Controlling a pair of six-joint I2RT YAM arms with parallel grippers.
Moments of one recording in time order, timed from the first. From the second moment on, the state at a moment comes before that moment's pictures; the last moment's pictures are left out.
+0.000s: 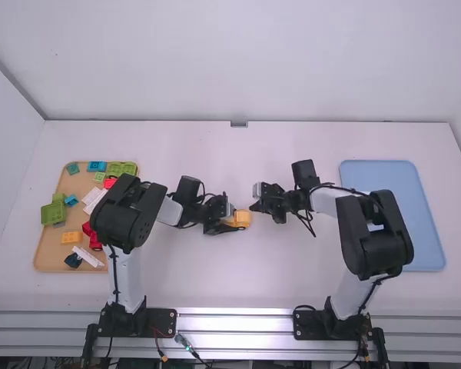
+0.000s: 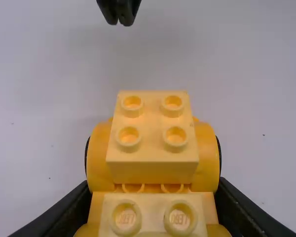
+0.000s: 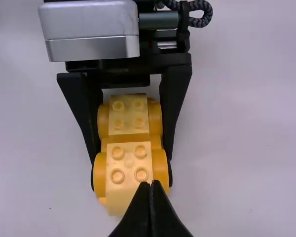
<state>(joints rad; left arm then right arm) -0.28 2.07 0.77 0.36 0.95 0.94 0.23 1.87 0.88 -0.20 -0.96 -1.18</state>
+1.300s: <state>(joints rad) -0.28 2.07 0.77 0.36 0.95 0.94 0.31 1.93 0.93 -0.21 -0.94 -1.13</state>
